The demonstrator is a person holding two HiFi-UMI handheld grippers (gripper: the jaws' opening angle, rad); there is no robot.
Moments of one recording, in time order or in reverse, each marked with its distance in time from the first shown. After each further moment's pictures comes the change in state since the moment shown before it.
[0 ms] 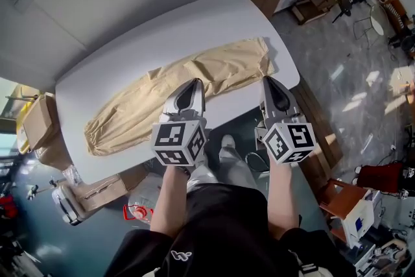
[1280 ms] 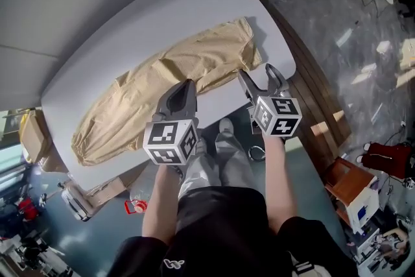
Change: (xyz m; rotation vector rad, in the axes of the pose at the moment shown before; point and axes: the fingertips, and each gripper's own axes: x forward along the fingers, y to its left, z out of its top) left arm 0.119 -0.018 -0.100 0.038 0.266 0.021; right arm 0.075 -0.161 -0.147 0.120 0.324 -0.105
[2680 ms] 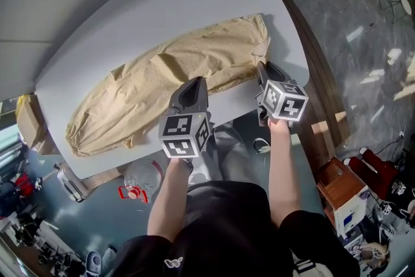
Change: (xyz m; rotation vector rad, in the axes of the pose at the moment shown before) left arm 0.068 0.019 -0.052 -0.114 0.130 0.096; right arm 0.084 -0.061 -0.055 0.091 0.252 -0.020
